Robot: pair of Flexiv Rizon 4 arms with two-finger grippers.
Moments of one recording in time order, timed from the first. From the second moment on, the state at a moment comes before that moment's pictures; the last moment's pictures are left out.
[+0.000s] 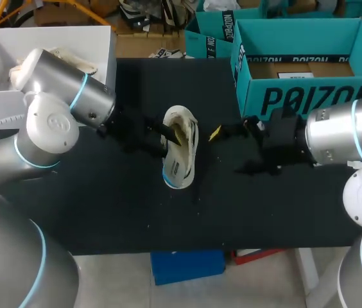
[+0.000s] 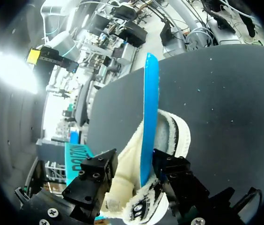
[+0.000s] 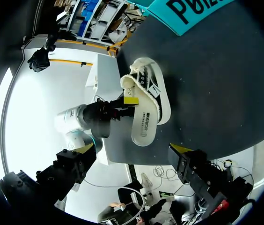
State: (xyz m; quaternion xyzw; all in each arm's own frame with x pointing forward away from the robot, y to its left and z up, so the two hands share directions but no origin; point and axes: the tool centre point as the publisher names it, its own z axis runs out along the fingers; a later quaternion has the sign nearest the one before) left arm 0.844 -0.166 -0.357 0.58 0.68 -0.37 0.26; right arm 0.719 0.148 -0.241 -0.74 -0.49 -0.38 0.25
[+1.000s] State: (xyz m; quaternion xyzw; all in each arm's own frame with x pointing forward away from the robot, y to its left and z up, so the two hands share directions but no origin) left arm 0.813 -0.154 -0.365 0.61 0.66 -0.37 0.23; right arm 0.719 0.148 -0.241 -0.74 -0.49 -0.38 0.25
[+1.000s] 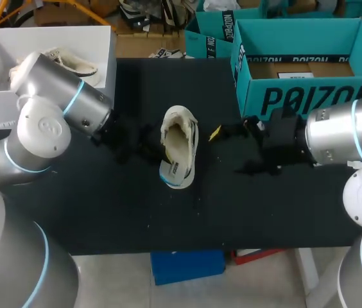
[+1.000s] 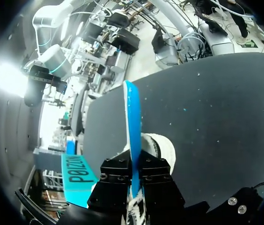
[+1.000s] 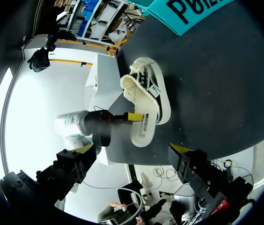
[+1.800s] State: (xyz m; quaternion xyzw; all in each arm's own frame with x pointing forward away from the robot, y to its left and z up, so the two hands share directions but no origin) left arm 0.859 -0.168 -0.379 0.57 0.70 -0.35 0.26; right arm 0.719 0.148 -0.241 -0.74 -0.49 -0.38 0.25
